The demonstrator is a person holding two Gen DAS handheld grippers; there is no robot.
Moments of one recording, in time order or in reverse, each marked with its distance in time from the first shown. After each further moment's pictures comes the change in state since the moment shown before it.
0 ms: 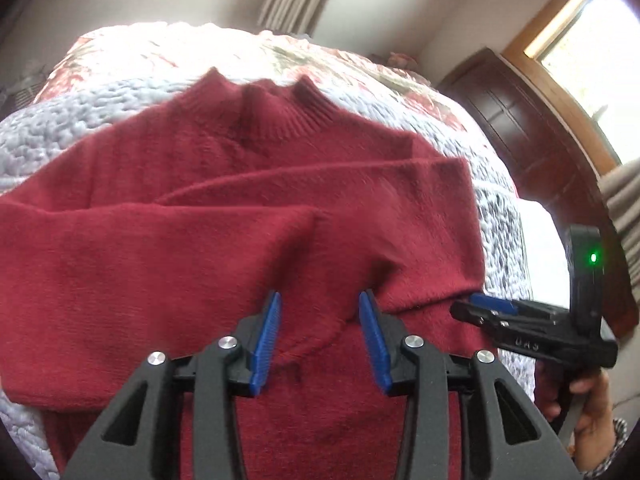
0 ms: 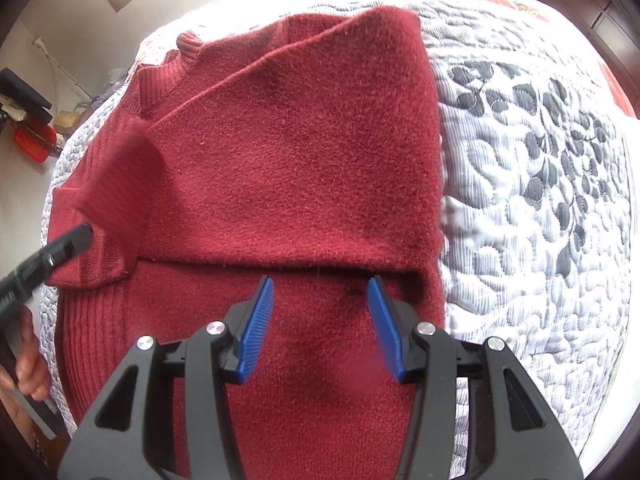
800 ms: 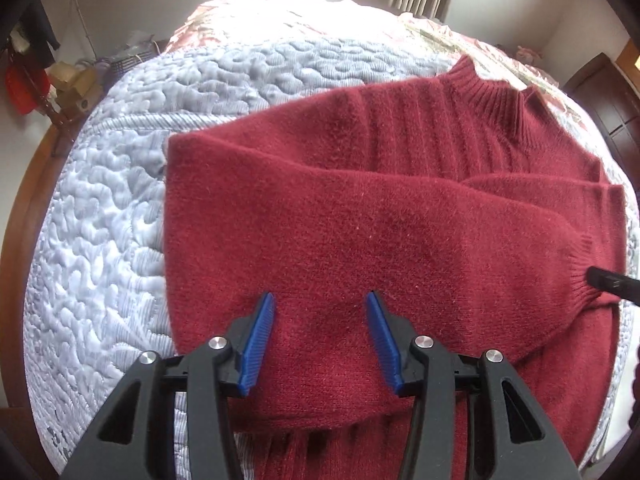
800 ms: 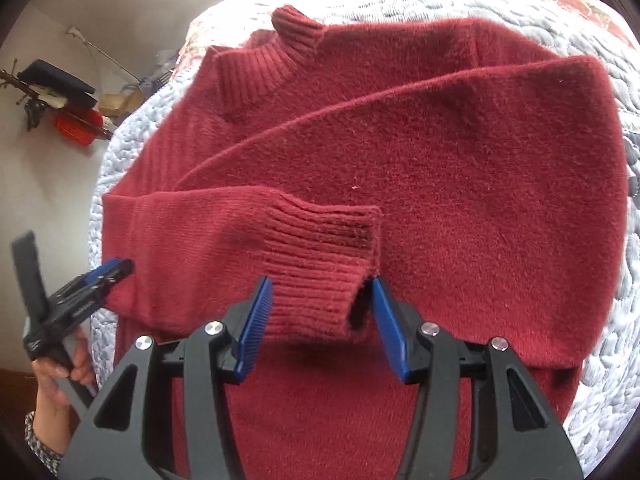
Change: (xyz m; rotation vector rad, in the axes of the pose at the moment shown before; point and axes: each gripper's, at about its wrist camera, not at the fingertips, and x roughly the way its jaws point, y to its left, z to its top) left arm -0.033 0.139 0.007 -0.140 0.090 0.417; right arm 0.039 0.076 0.058 -0.038 0.102 0.210
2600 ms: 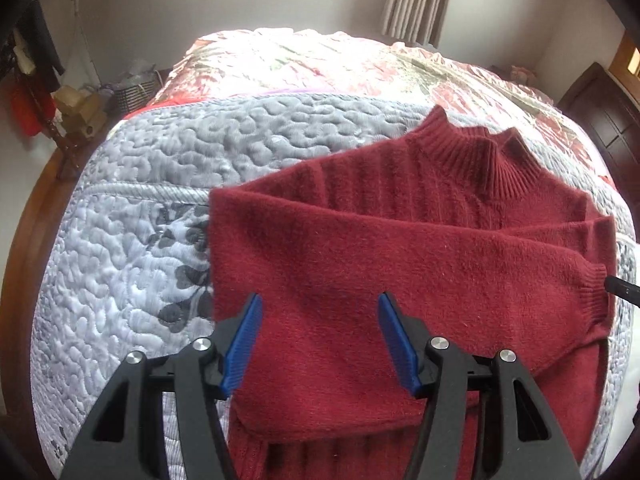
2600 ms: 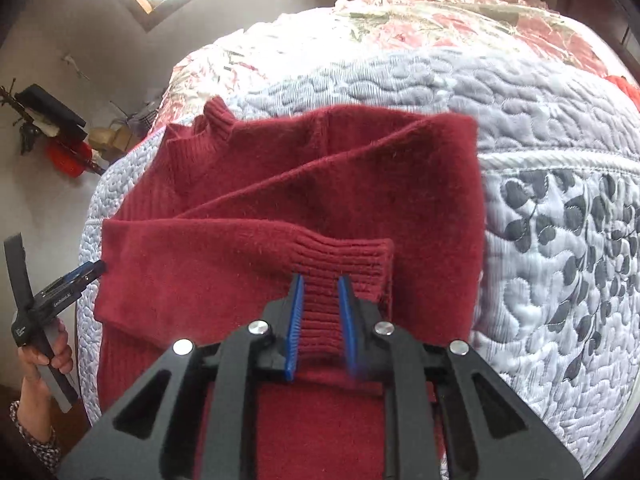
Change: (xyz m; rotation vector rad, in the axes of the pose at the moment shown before) left arm -0.007 -0.041 0.033 0.037 -0.088 0.034; right arm -0.063 -0.074 -0.003 0.010 -0.142 -0.076
